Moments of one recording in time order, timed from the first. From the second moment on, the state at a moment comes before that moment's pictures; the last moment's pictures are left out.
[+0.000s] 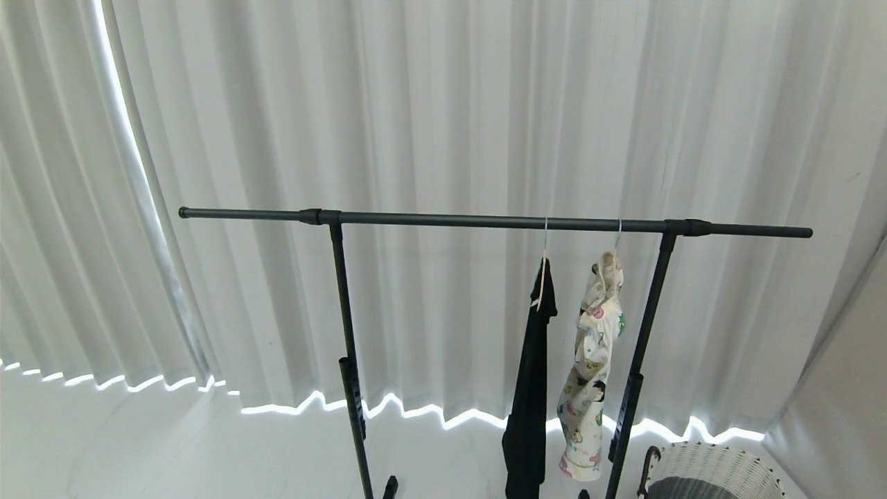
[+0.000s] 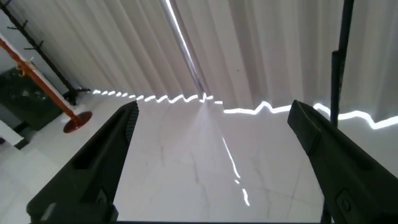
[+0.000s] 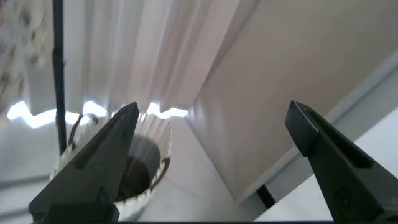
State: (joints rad) left arm -0.13 0.14 -0.02 -0.03 0.56 0.35; right arm -0.21 0.11 -0.01 -0.07 -0.23 -0.25
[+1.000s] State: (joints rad) left arm 0.09 0.11 -0.01 -0.03 0.49 0.22; right arm 0.02 0.07 0.00 -0.09 -0.29 -0.22
